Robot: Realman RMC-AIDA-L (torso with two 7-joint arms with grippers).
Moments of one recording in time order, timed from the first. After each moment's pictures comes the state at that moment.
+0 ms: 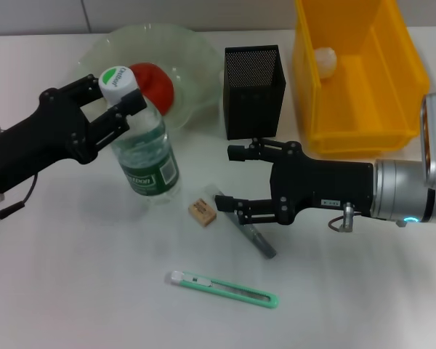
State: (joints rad) left arm -0.44 -2.04 0.63 0.35 1.59 1.72 -1.01; right arm 0.63 2.09 -0.95 -0.26 -1.68 -1.47 0.89
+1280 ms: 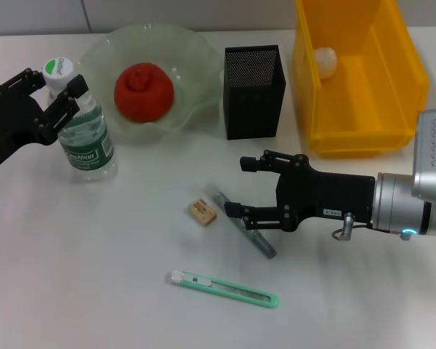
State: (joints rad) left arm -0.40 -2.06 0.47 0.35 1.59 1.49 -0.82; right arm 0.61 2.09 -0.95 -0.23 -1.68 -1.37 0.88
